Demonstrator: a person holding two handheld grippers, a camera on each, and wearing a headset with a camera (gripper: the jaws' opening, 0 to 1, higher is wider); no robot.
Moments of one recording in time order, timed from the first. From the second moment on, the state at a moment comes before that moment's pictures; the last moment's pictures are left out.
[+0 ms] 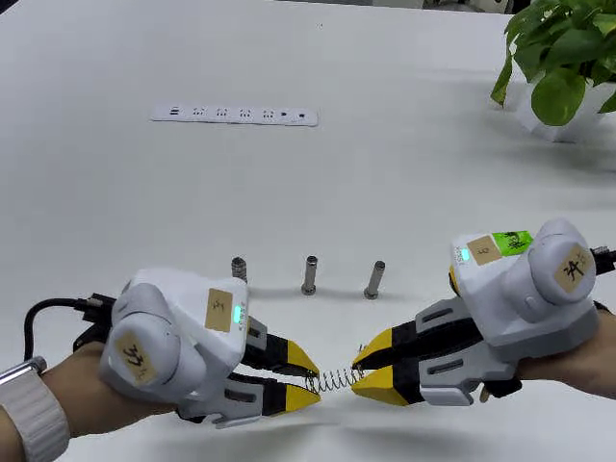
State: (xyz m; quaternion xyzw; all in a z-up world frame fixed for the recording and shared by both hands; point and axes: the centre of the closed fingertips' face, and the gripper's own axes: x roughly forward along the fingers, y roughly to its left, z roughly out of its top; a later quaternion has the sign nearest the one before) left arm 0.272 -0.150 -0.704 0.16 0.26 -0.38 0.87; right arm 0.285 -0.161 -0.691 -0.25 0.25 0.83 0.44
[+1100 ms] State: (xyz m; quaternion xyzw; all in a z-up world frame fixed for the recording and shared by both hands) left arm 0.291 -0.161 -0.696 0.05 0.27 -0.33 0.90; right arm 0.280 -0.151 -0.661 -0.39 0.12 0.82 0.41
